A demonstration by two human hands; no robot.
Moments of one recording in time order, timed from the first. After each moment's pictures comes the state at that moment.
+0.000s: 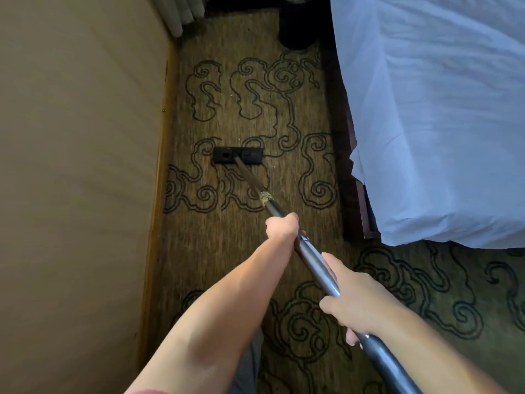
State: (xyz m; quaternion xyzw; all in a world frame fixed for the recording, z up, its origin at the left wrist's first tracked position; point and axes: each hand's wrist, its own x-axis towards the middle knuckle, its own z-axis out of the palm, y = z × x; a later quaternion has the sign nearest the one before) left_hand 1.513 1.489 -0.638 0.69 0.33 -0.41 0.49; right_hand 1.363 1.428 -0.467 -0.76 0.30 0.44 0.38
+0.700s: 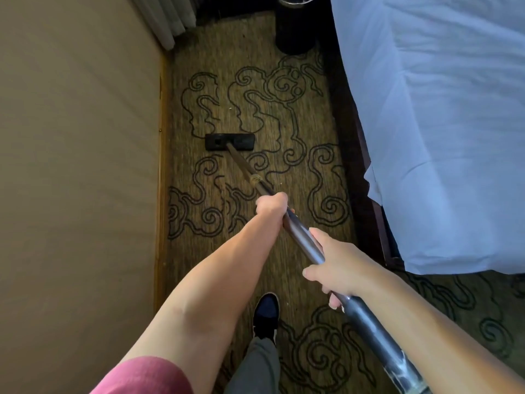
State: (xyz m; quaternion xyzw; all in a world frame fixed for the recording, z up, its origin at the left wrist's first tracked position) left_hand 1.692 1.463 -0.650 0.73 0.29 -0.43 0.44; right_hand 1.536 1.403 -0.489 -0.73 0.32 0.42 0.43
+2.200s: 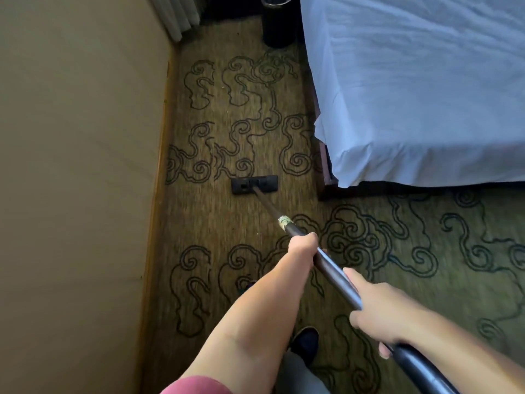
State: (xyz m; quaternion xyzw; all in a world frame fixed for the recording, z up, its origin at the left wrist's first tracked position) left_hand 1.219 1.478 -0.553 0.65 0.31 -0.49 0.48; right_hand 1.087 1.420 -0.381 -0.80 0.26 0.48 0.25
